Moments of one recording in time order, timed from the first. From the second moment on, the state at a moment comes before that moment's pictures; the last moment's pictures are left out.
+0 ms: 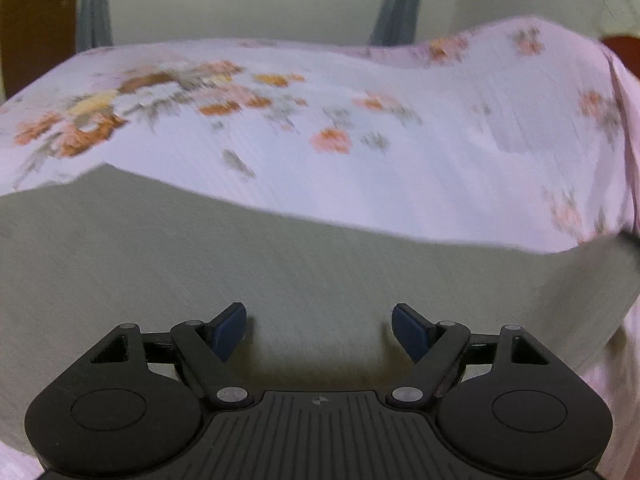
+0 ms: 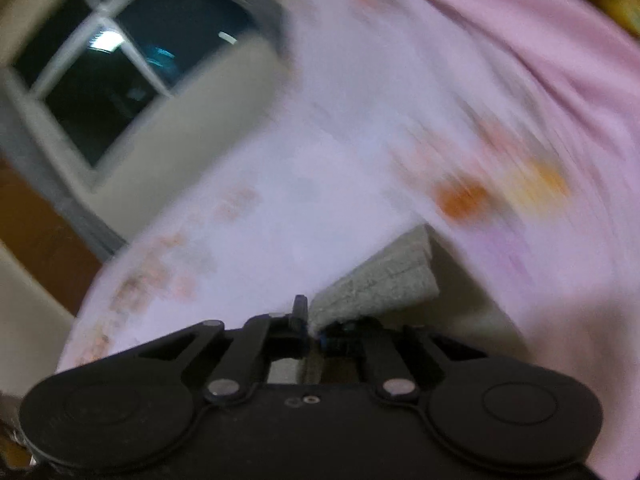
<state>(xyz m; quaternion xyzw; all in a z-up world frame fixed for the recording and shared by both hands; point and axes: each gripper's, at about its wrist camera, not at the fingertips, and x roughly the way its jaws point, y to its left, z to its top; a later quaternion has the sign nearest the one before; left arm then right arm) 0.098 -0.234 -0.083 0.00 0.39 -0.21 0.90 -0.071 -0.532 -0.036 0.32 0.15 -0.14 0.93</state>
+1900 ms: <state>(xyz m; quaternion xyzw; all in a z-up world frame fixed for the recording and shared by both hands) 0.088 -0.260 -0.096 0.05 0.44 -0.23 0.87 -0.097 -0.518 -0.062 0.31 0.22 -0.24 0.89</state>
